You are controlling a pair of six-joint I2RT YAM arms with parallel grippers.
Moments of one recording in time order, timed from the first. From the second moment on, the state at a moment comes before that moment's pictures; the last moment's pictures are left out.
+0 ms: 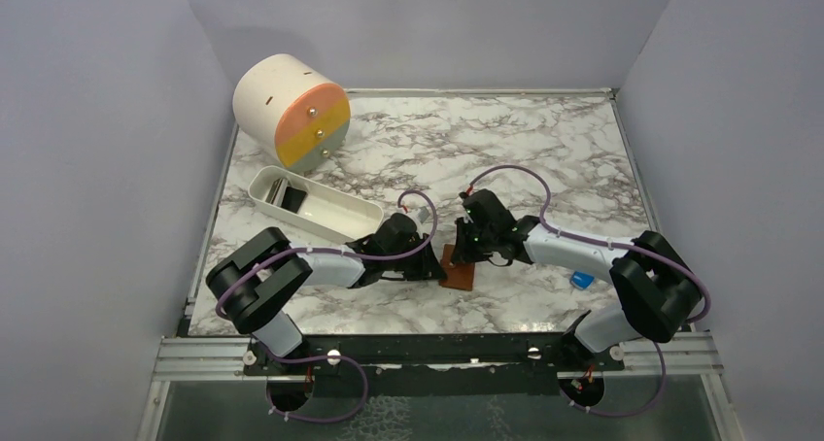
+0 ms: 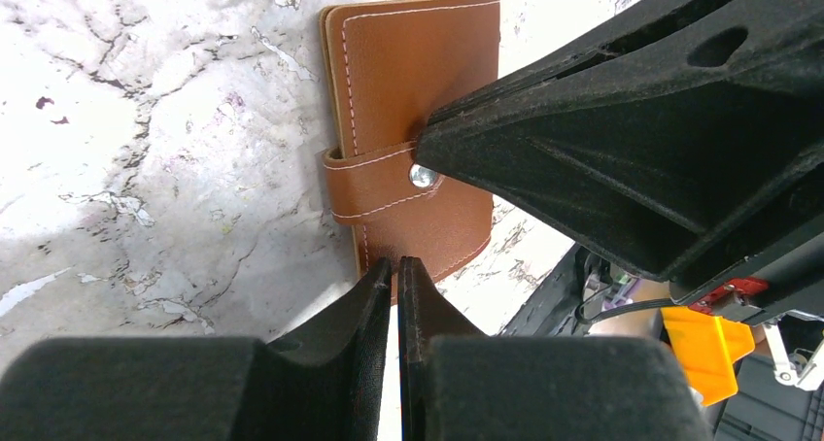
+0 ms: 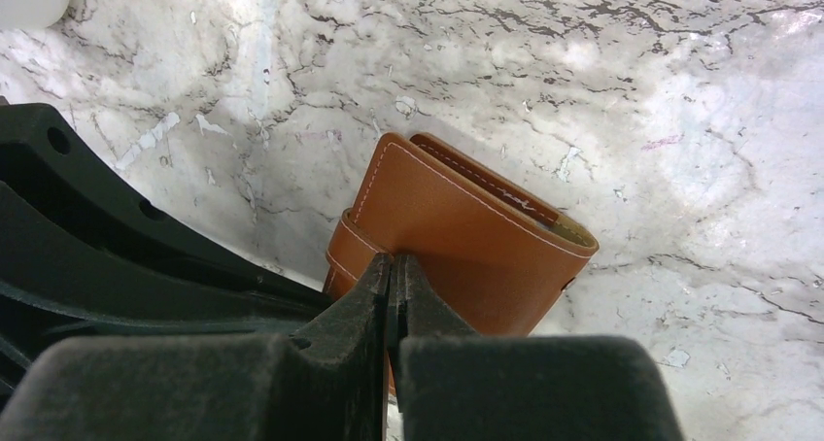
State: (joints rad) left arm -0.86 1.59 0.57 0.33 0.30 -0.92; right arm 0.73 1.48 0.75 -0.22 -0.07 0.57
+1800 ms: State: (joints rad) left arm -0.87 1.64 0.67 0.30 0.22 -1.00; right arm 0.73 1.44 0.66 -0.10 -0.07 0.59
